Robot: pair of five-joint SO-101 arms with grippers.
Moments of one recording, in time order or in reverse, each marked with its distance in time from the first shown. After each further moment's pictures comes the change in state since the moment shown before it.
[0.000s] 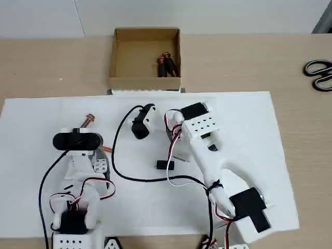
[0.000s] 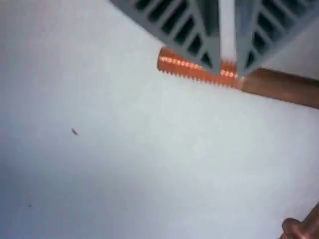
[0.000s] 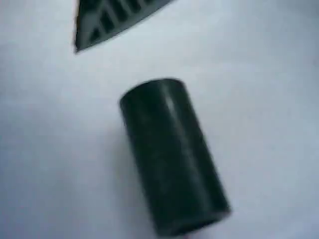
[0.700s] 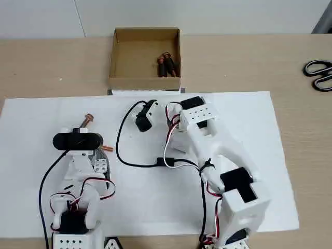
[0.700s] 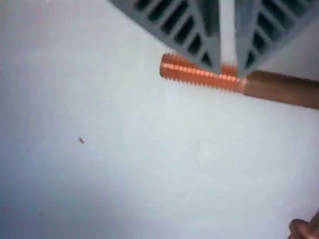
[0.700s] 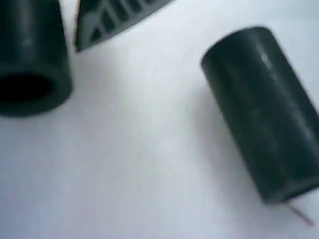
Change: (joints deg) left arm 0.0 0.0 0.0 0.0 0.0; right arm 2.8 17.7 -9.8 -4.4 1.5
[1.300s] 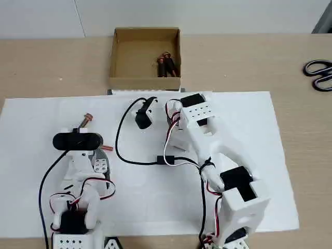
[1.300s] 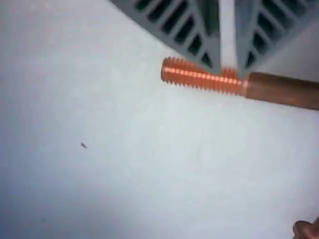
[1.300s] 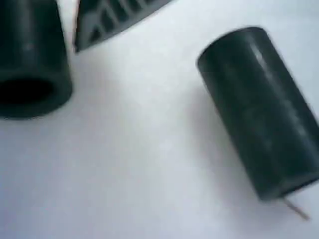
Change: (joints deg) left arm 0.0 0.0 0.0 0.0 0.0; right arm -0.1 -2.9 -1.0 1.9 -0.1
